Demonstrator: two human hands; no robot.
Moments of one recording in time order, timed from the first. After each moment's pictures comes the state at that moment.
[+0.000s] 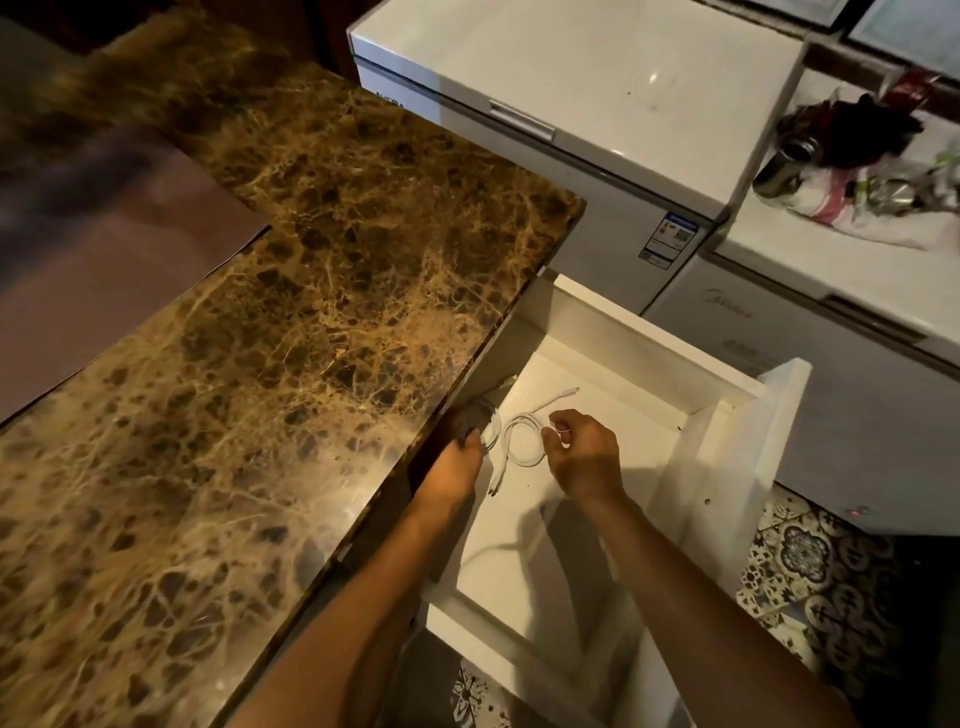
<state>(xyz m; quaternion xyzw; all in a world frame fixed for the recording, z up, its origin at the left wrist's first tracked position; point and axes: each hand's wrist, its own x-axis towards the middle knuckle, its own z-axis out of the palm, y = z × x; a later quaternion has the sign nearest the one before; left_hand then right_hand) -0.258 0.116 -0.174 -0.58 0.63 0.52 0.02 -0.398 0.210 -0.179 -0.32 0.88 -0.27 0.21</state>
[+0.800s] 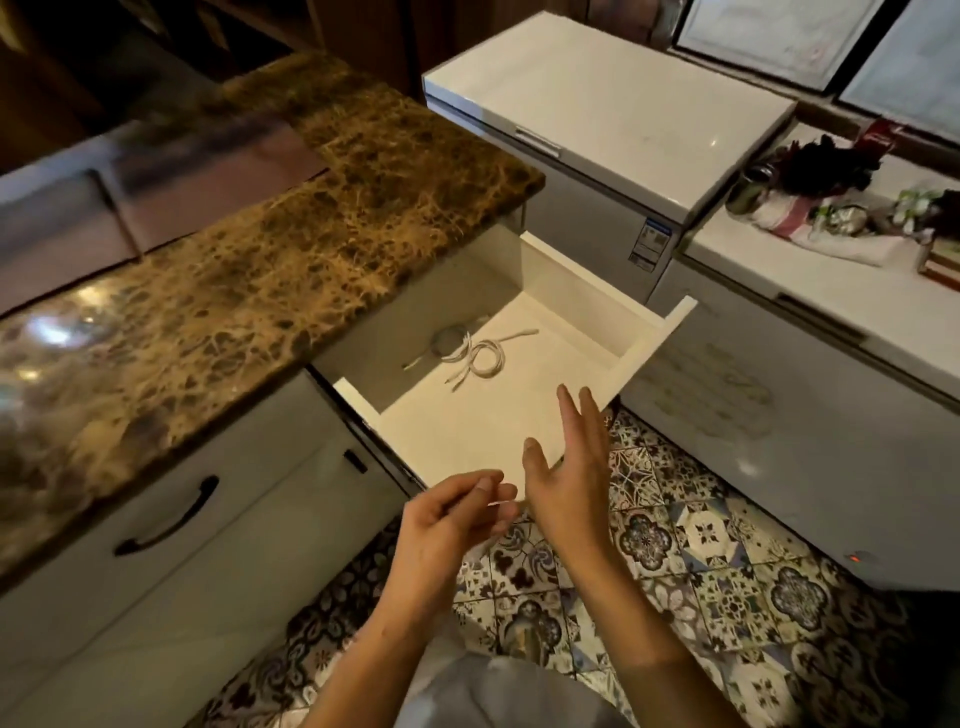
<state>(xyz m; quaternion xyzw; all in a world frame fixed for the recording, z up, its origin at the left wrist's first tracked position) -0.199 0.423 -0.047 -0.45 0.35 0.75 -0.32 -0.348 0.435 -0.070 -0.40 0.78 -0.44 0.18</state>
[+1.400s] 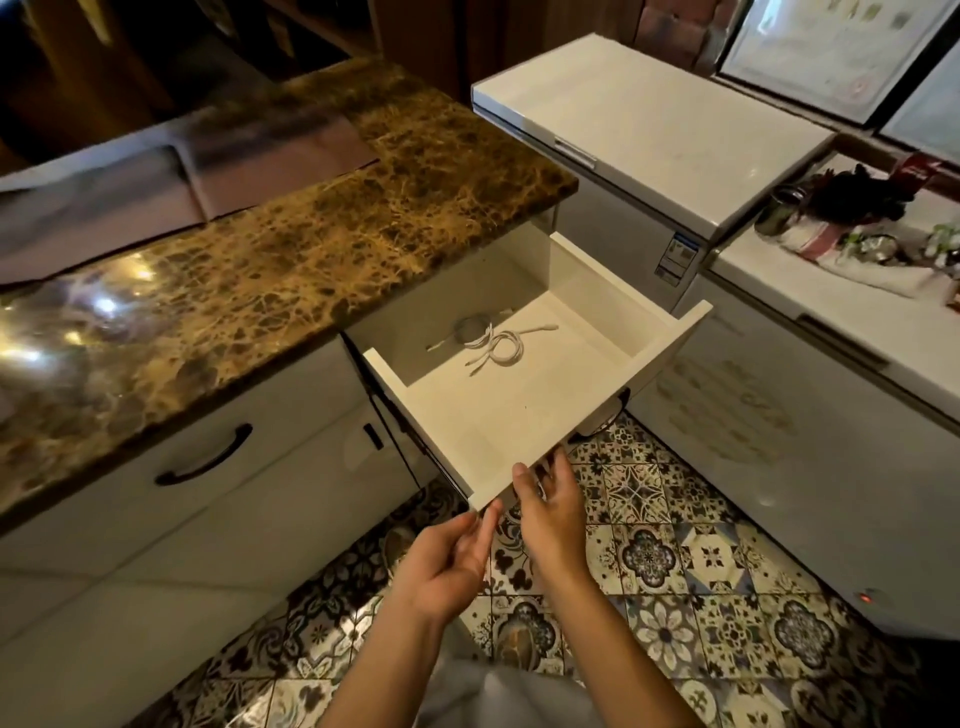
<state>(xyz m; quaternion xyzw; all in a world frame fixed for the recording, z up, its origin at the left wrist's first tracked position) -0.181 0.463 -0.076 -0.41 -0.22 0.82 -0.32 -0.310 0.481 -0.103 -0.23 0.72 -0.51 0.42</state>
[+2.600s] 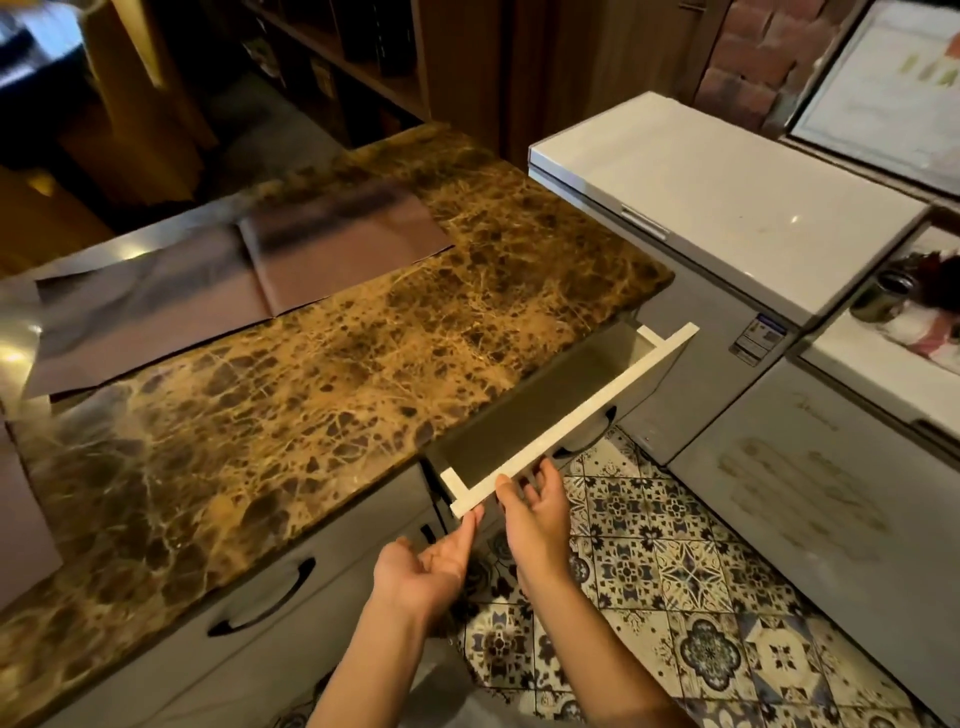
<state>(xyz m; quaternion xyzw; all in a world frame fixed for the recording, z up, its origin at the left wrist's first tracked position) -0.101 0.263 -0.073 -0.39 -0.35 0.75 -0.39 -0.237 0.278 -0.107 -0.18 0.65 -0.56 0.48</state>
